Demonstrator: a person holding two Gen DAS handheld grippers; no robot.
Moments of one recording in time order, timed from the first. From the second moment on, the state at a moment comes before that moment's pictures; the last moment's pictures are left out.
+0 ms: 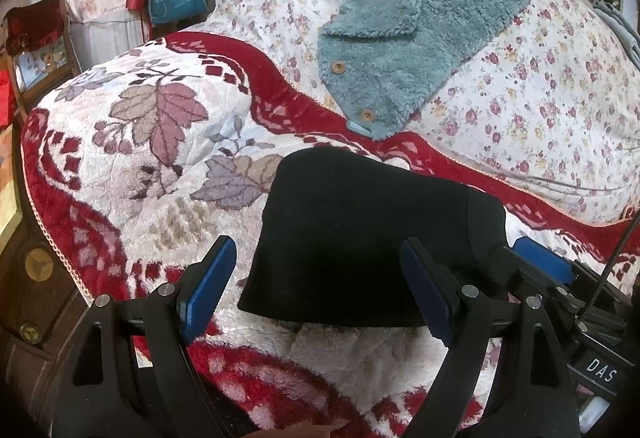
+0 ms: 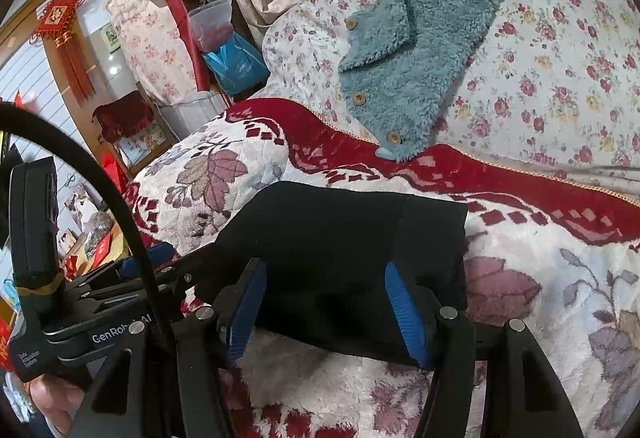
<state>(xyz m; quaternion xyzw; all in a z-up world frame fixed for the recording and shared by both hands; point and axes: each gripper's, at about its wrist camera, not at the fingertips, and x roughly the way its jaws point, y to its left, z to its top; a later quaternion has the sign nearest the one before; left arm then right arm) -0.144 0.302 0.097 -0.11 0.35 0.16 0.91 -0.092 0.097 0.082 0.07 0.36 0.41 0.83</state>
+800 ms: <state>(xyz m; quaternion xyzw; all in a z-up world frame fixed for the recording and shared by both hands) -0.138 0.302 0.090 -0.11 0.36 0.16 0.91 -0.083 0.098 0.073 0.08 0.38 0.41 0.83</state>
